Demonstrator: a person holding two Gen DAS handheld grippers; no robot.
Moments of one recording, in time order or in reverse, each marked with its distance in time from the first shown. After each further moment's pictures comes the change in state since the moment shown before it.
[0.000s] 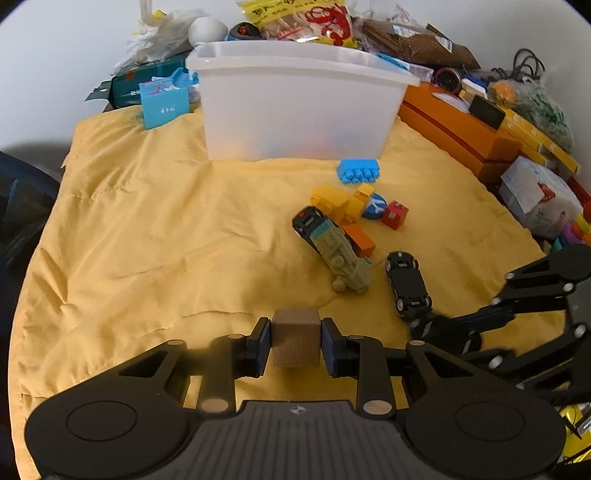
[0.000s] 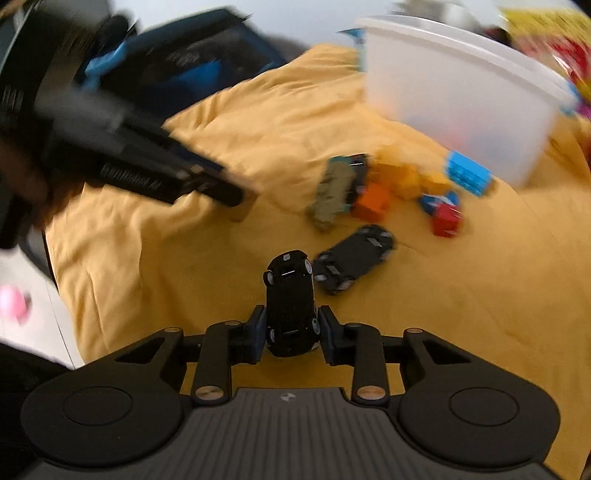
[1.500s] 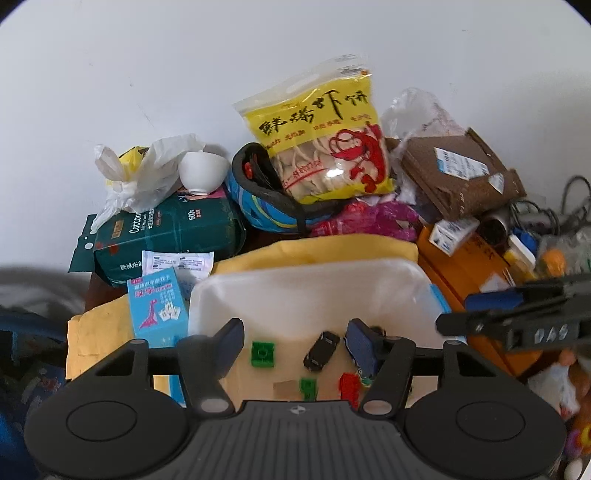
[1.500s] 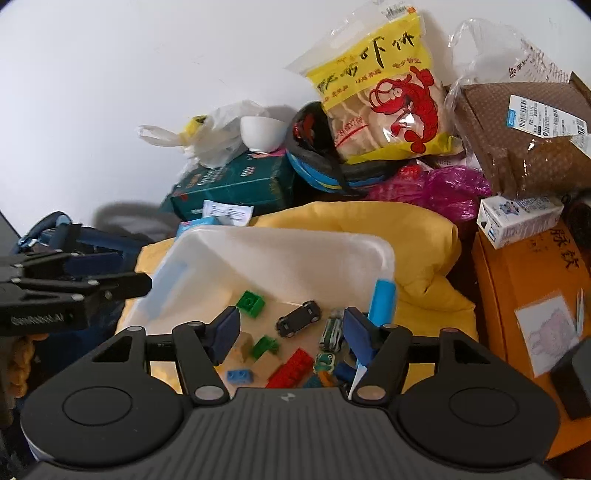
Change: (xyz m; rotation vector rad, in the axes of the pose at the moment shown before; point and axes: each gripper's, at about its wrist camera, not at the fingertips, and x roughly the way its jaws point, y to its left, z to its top) left arm 0.017 0.011 0.287 0.027 -0.145 0.030; right arm -0.063 -0.200 0.208 0.441 -0.224 -0.158
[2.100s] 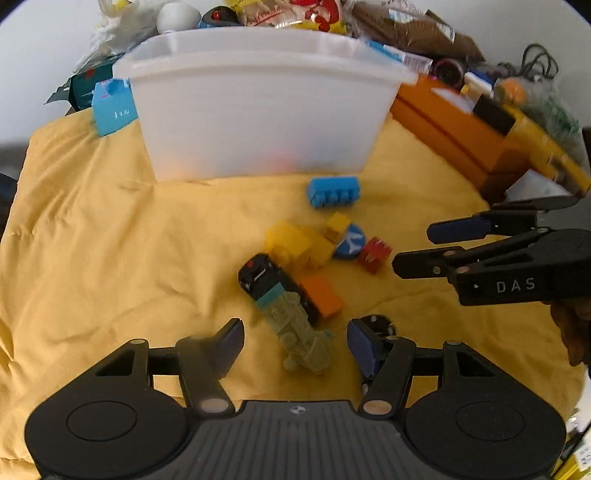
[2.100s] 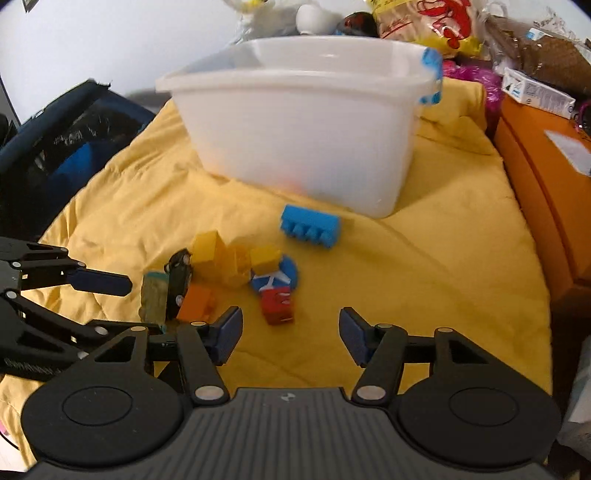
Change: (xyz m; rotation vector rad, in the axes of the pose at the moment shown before) left arm 0.003 -0.053 -0.232 -0.028 0.212 -0.059; right arm 0.027 0.032 -0.194 -0.205 0.123 -0.049
